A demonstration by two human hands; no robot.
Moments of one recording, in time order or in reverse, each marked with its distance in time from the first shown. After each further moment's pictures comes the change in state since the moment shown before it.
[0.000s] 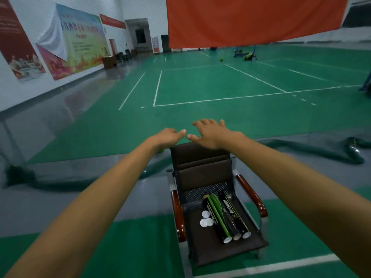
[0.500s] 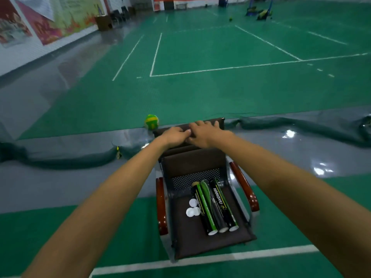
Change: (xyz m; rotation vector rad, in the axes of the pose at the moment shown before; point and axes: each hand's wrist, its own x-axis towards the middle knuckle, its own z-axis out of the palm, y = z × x) left_hand 0.223 0.025 0.127 0.021 -0.083 -0.100; right_hand 0.132 0.161 0.111 0.052 -0.241 -0.001
